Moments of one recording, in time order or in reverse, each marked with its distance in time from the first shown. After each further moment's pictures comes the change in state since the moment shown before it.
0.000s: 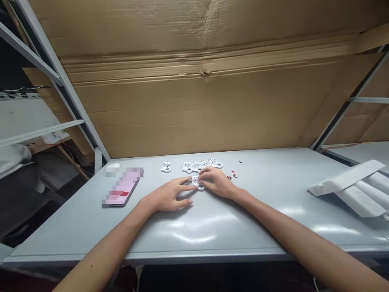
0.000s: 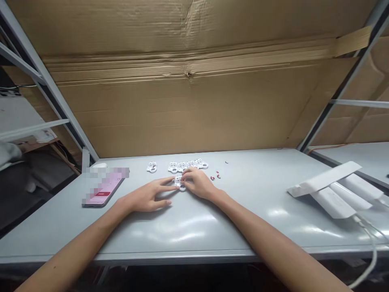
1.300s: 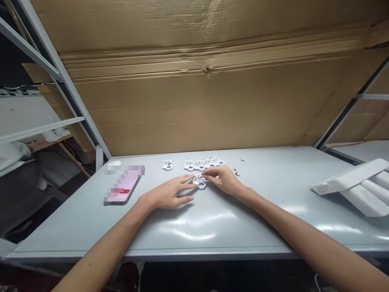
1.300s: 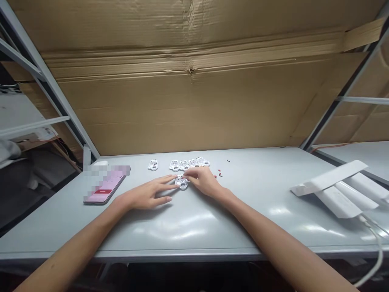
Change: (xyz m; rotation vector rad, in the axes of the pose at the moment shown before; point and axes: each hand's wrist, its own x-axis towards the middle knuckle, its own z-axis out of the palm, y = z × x) left_hand -0.004 0.000 -0.004 -0.010 -0.057 -0.002; right_hand -0.003 -0.010 -0.010 0.092 0.027 0.130
